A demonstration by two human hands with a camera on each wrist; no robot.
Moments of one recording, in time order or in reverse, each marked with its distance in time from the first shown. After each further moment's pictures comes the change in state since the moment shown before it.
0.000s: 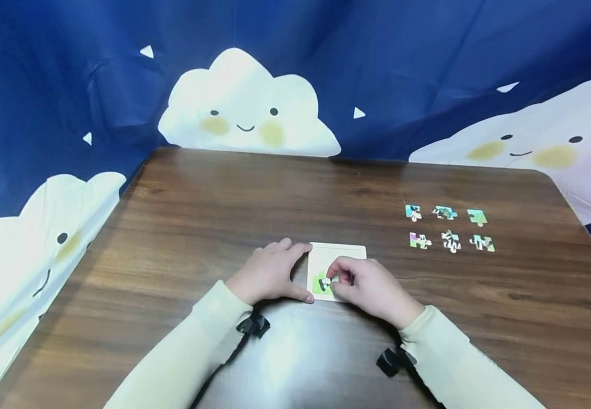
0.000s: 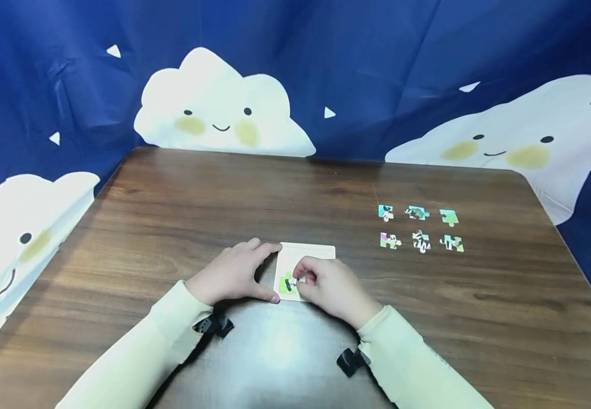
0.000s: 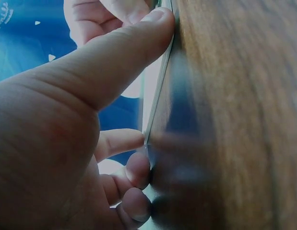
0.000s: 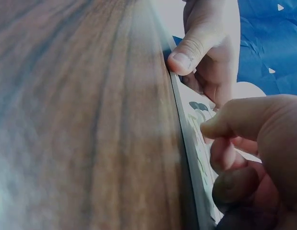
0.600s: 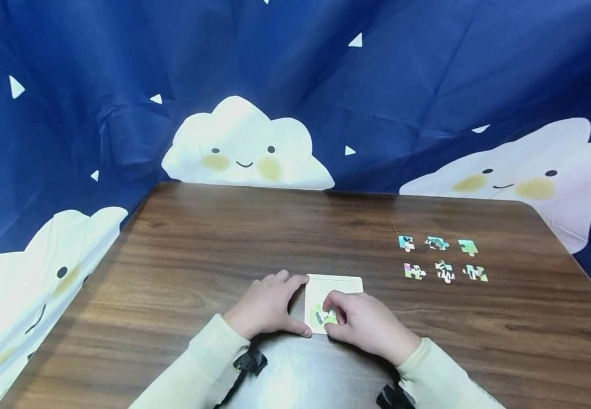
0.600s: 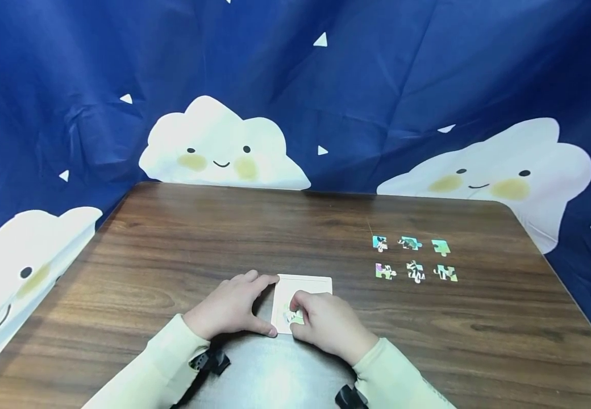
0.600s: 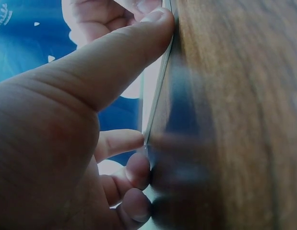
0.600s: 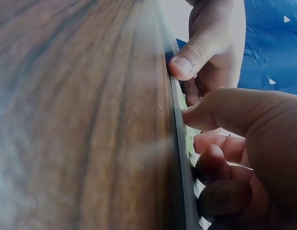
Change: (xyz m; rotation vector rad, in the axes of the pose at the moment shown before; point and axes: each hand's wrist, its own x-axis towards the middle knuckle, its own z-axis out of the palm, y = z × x) left_hand -0.003 0.001 0.007 0.016 0.054 0.011; right_hand -0.005 -0.007 0.000 -0.152 -0.048 -0.043
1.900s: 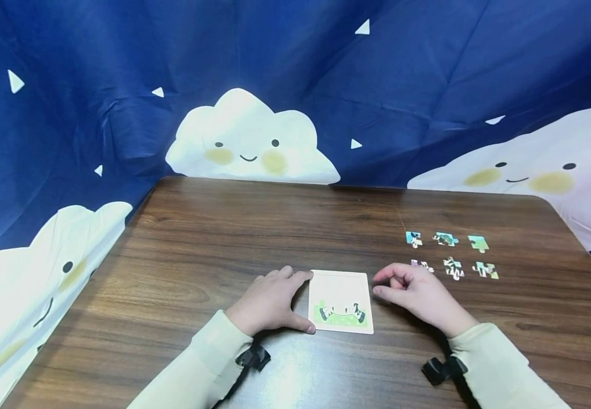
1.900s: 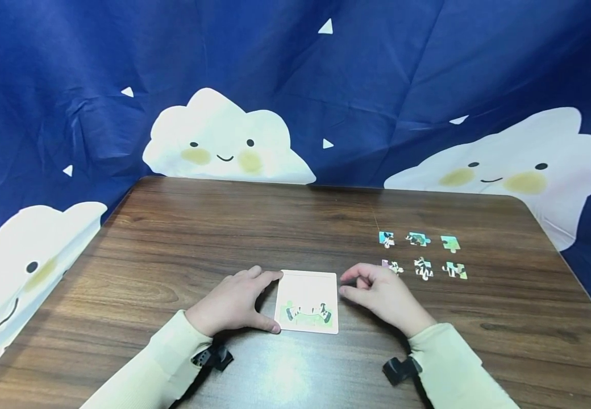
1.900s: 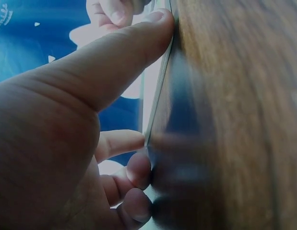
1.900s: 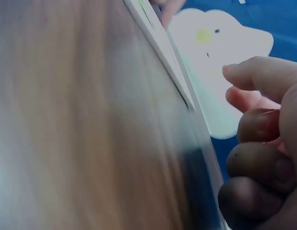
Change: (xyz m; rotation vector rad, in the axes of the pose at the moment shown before) left_hand 0.000 0.001 -0.002 -0.014 -0.036 -0.031; right_hand -0.017 0.080 -0.040 0.338 0.130 0.220
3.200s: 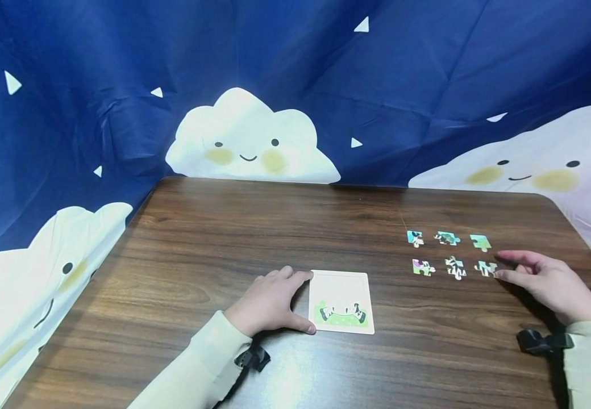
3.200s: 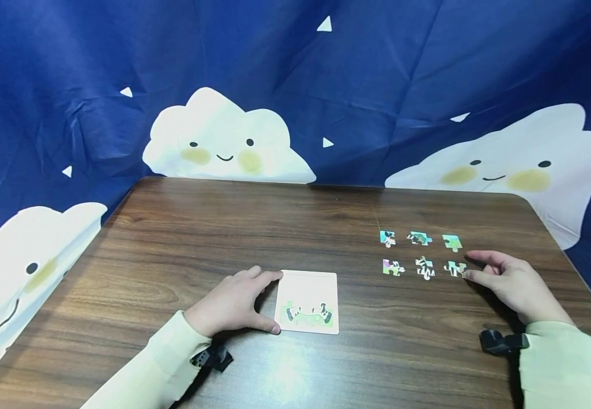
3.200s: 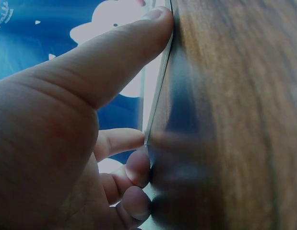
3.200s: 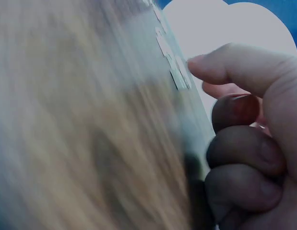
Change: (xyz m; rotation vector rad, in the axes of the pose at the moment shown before) left_hand 0.000 0.000 -0.001 -0.027 -0.002 0.000; right_hand -0.047 0.125 -0.145 -0.143 0.197 0.332
